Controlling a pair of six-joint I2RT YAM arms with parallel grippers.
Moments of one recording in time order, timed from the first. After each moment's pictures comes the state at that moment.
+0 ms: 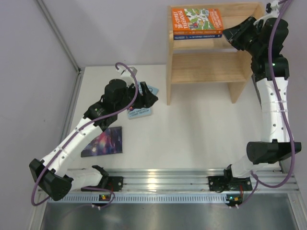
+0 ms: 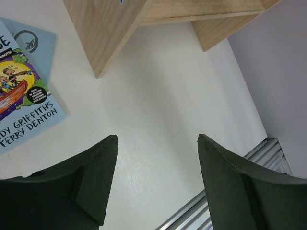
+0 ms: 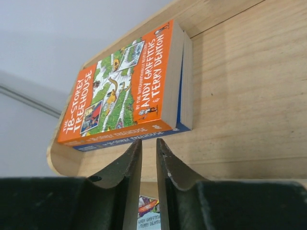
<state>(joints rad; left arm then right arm) -0.60 1.19 1.22 -0.39 0.10 -0.55 0.03 1.57 2.05 -0.52 -0.23 0.64</state>
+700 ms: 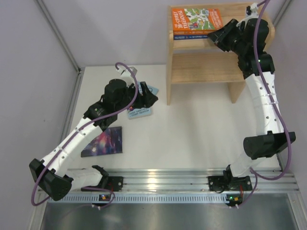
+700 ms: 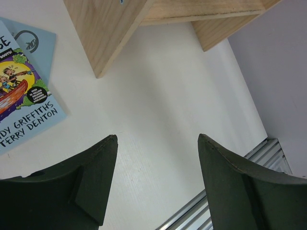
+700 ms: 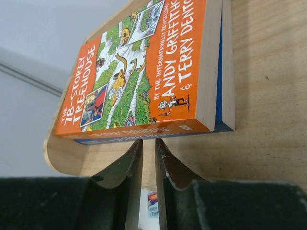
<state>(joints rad) -0.60 1.19 1.22 -0.39 0.10 -0.55 0.14 1.64 2.04 -0.50 -0.24 0.68</state>
